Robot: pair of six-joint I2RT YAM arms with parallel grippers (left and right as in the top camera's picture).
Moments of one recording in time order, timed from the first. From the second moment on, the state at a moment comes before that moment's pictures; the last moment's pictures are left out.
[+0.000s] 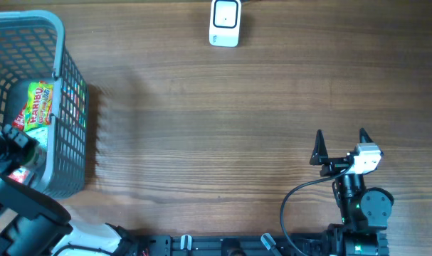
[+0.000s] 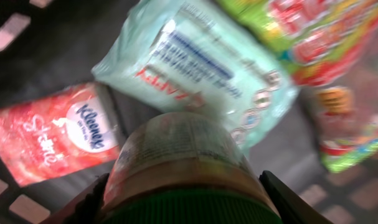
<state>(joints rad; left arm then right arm) 0.87 1.74 1.37 -1.05 0.11 -0.07 -0.07 0.02 0.01 0.00 -0.11 0.01</state>
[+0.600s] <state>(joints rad) 0.62 1.46 1.70 -1.04 0.26 -0.08 -0.07 0.02 0.01 0.00 -0.11 0.01</state>
